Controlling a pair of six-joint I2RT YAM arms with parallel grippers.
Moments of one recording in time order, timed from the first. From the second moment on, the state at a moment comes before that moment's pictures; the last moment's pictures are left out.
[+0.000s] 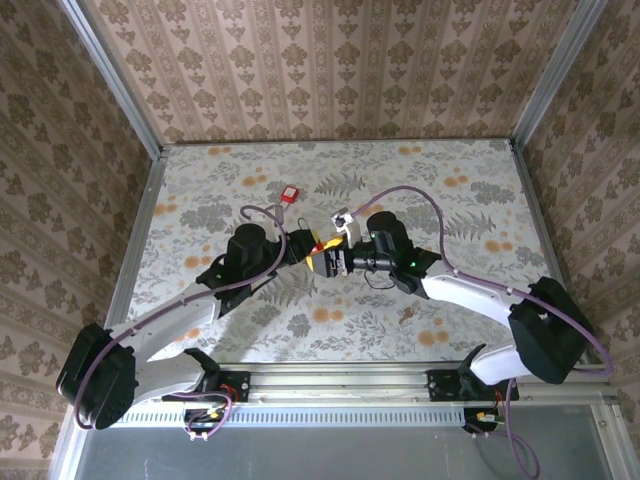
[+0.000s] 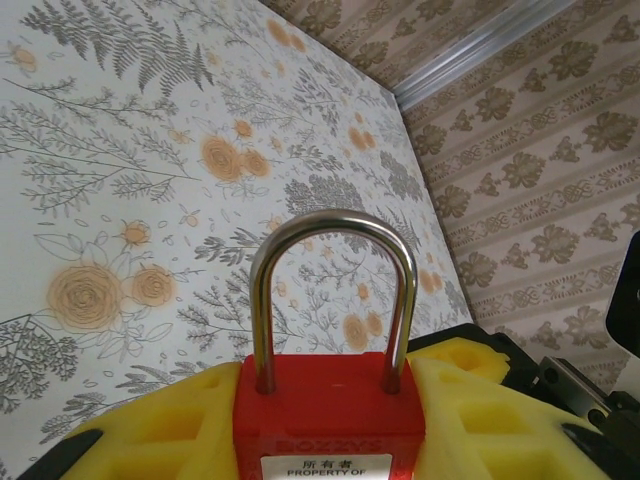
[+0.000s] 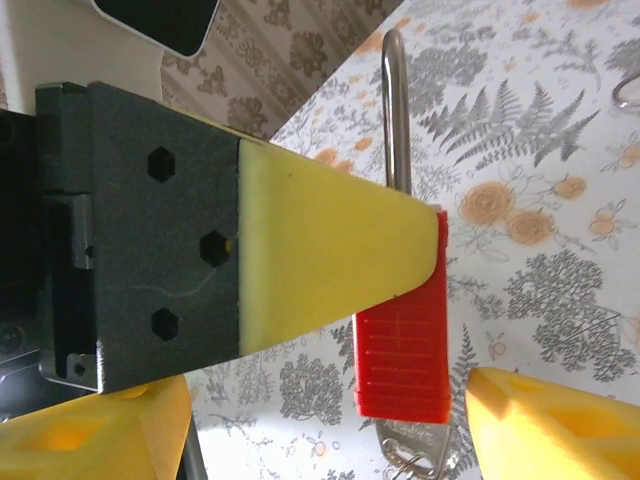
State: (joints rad) left arm -0.70 1.13 0.58 0.22 0.19 -0.86; right arm 0.70 1.42 0.81 0.22 -0.45 0.42
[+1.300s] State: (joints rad) left arm -0.67 1.07 0.56 0.22 0.25 -0.96; right arm 0.68 1.32 0.75 0.08 -0.42 0.34
